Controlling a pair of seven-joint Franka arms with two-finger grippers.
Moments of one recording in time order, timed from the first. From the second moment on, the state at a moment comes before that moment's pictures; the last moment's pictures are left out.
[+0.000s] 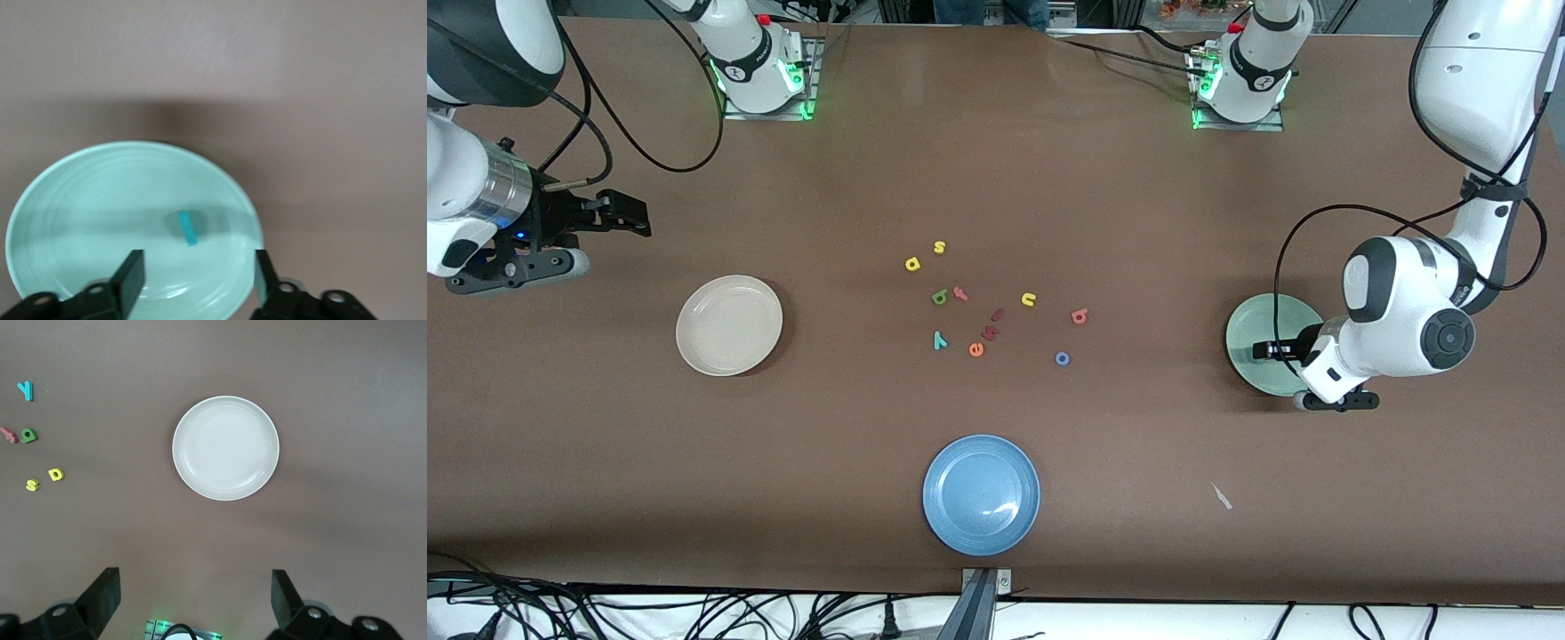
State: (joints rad) left arm 0.13 0.55 -0.18 -1.73 -0.05 2.09 -0.07; right arm 0.12 0.14 -0.05 -1.56 0.01 1.51 -0.15
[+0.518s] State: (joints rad) left arm -0.08 0.55 -0.34 -1.66 -0.05 2.14 -0.74; right arm 0.18 0.15 -0.04 -1.56 0.04 1.54 -0.06
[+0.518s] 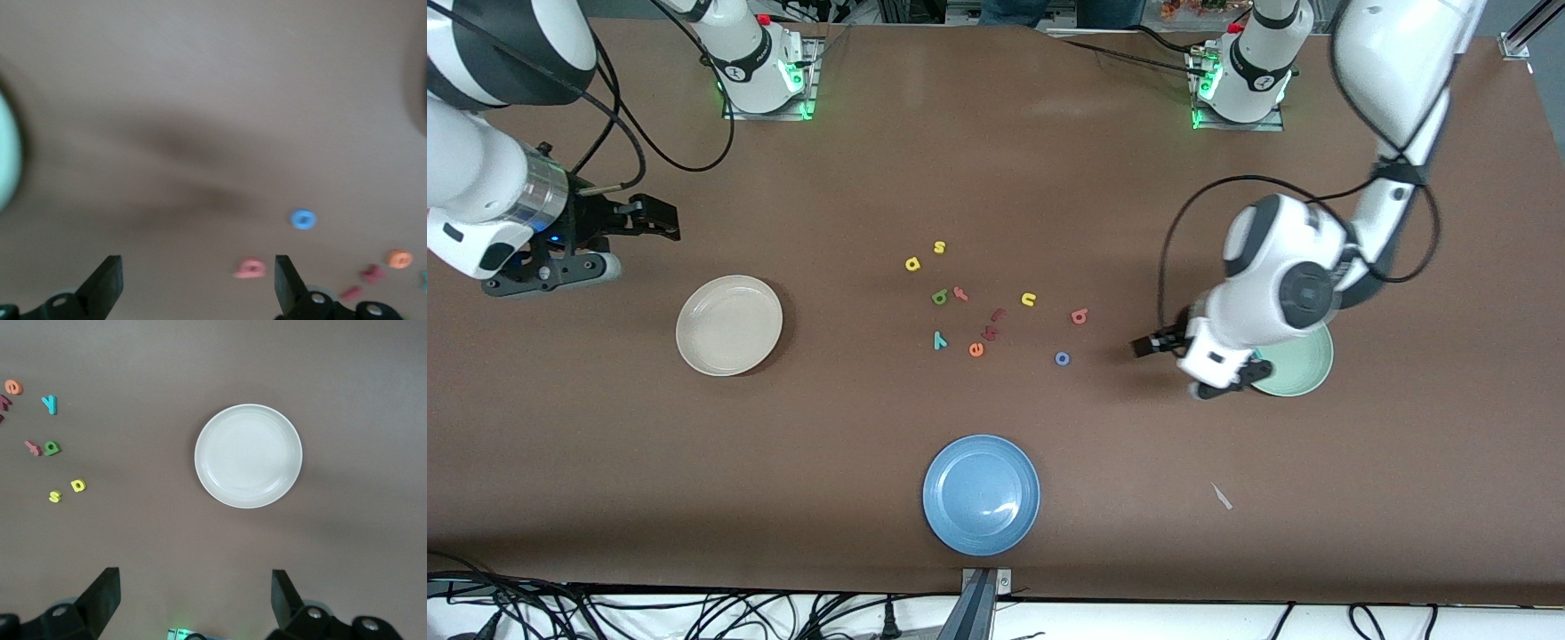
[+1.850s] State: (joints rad) left arm -0.52 0.82 -0.06 -1.54 -0.03 2.40 -1.00; right arm 0.37 0.29 0.03 -1.58 0.04 1.81 0.24
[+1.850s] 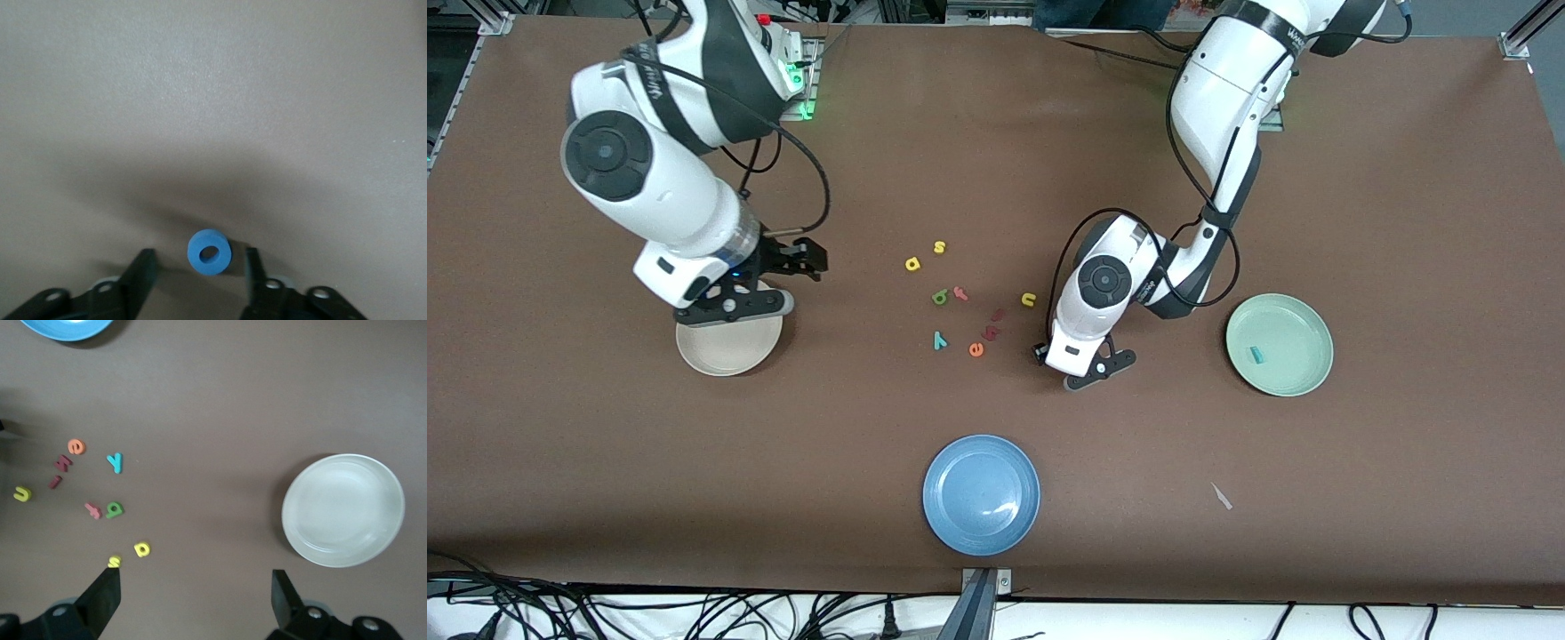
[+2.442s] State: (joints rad) left arm -0.47 0.77 -0.04 -1.50 -0.03 2.26 -0.94; right arm 0.38 0.39 0.10 -1.62 0.04 1.95 0.29
